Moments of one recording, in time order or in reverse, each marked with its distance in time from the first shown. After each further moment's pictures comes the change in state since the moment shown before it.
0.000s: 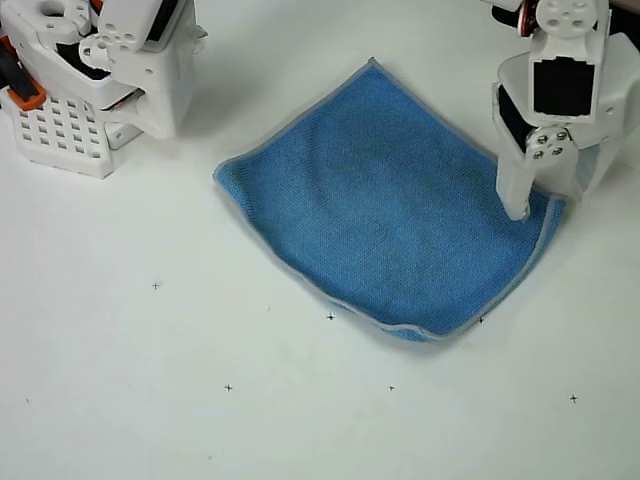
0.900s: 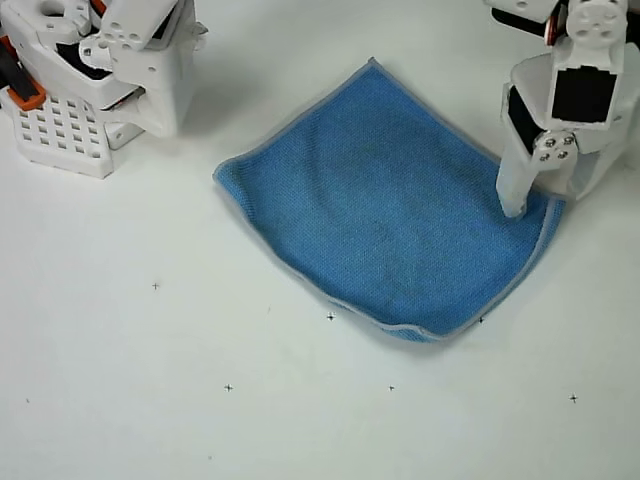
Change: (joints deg) arm -2.8 -10.9 -10.5 5.9 4.0
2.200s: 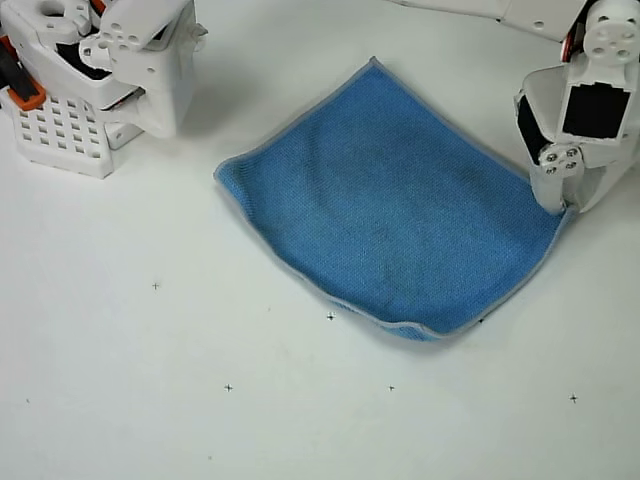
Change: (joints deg) arm 1.7 -1.8 -3.4 1.4 3.8
